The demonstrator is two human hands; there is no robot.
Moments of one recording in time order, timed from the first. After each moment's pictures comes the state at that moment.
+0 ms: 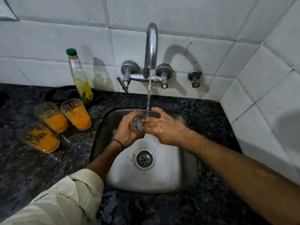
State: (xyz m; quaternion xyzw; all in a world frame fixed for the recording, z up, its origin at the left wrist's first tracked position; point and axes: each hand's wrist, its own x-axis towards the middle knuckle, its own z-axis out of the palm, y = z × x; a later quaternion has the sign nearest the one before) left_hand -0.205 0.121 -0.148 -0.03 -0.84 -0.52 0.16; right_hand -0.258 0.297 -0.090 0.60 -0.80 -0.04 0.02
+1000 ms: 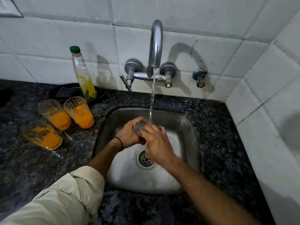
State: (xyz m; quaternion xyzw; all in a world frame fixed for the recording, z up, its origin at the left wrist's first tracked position) left_hand -0.204 0.114 -0.159 0.00 -0.84 -0.54 -0.03; right_hand -0.207 0.269 -0.153 0.39 -0.89 0.22 0.05
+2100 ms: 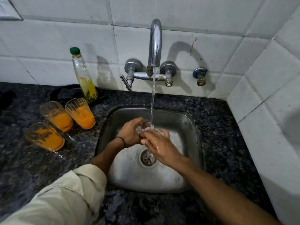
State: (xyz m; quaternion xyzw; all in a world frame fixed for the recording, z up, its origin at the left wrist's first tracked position) left_hand -0.205 0.112 -0.156 0.01 -0.91 -0.40 -0.02; right_hand -0.211 0.283 -0.171 0.38 -0.87 0.31 -0.06
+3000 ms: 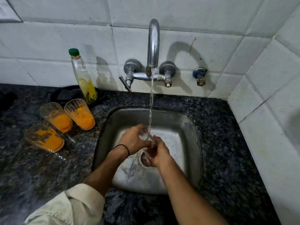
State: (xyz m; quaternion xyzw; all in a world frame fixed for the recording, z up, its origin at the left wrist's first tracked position) left_hand -0.185 0.138 -0.141 0.12 -0.92 -0.37 -0.06; right_hand -0.213 0.250 -0.217 -0.37 -0.46 0.74 -0.33
